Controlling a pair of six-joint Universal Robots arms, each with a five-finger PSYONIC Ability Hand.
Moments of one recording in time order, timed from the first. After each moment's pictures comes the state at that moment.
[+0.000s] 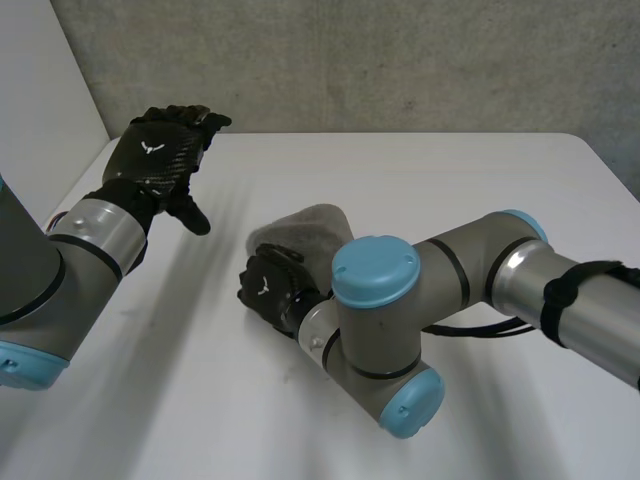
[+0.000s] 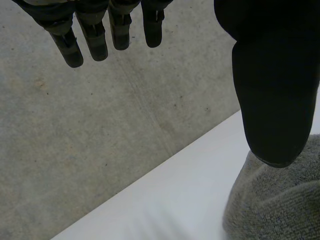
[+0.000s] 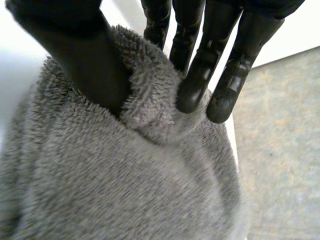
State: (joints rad) left arm 4.37 -1.76 -1.63 3.43 -1.41 3.33; right arm 2.42 -0.68 1.01 -0.06 1.38 2.11; left_hand 0.17 0.16 0.17 0.17 0.03; right_hand 0.89 0.84 0.91 0.92 0.74
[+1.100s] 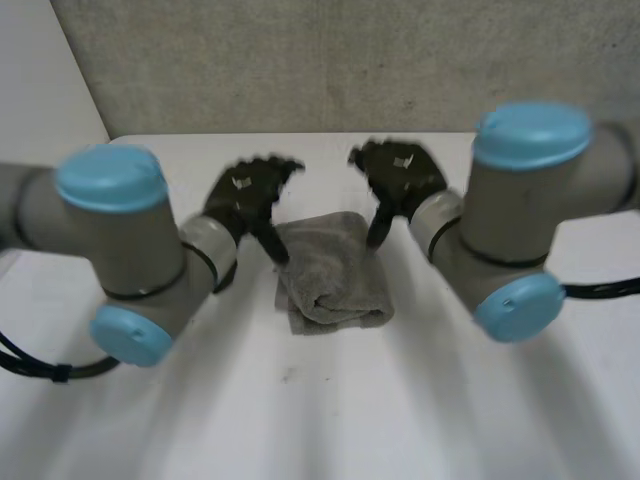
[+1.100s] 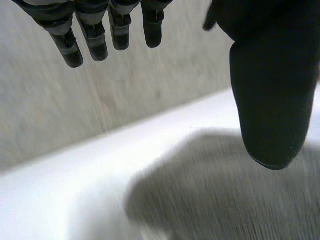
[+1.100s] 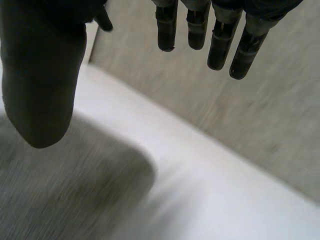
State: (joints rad) left arm 4.18 -2.10 -1.28 3.26 -1.50 3.12; right arm 2.15 -0.96 1.03 0.05 1.53 2.99; left_hand 0.17 0.16 0.17 0.17 0.03; right_hand 0.23 0.24 0.24 0.25 0.06
